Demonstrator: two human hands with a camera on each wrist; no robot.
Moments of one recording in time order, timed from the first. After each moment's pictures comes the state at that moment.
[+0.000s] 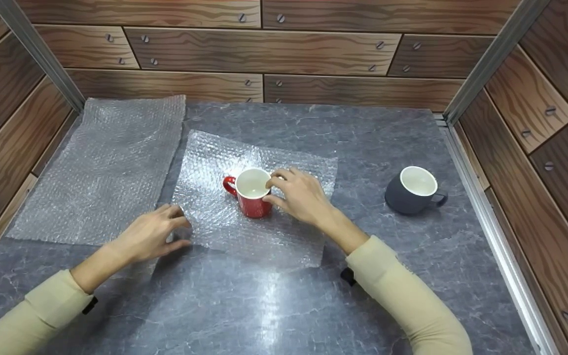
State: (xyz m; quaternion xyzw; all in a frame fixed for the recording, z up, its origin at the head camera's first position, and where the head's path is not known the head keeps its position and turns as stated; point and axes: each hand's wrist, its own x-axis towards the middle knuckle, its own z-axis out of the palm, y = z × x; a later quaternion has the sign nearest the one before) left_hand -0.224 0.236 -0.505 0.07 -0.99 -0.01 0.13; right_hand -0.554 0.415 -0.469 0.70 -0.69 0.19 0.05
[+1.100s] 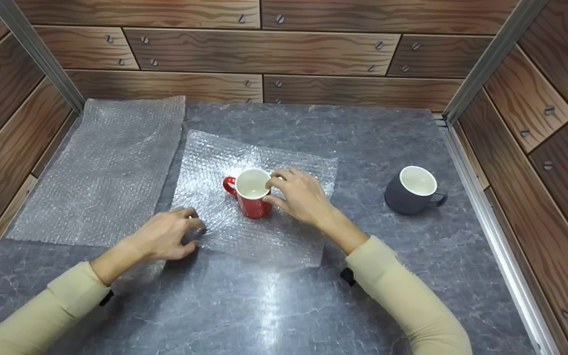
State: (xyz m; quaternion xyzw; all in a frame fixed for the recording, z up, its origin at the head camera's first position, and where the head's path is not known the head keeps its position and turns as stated) left_hand -0.248 0.243 -0.507 0.09 -0.99 -0.06 0.05; right_hand -0.554 0.416 -0.471 0.70 -0.68 0.20 0.07
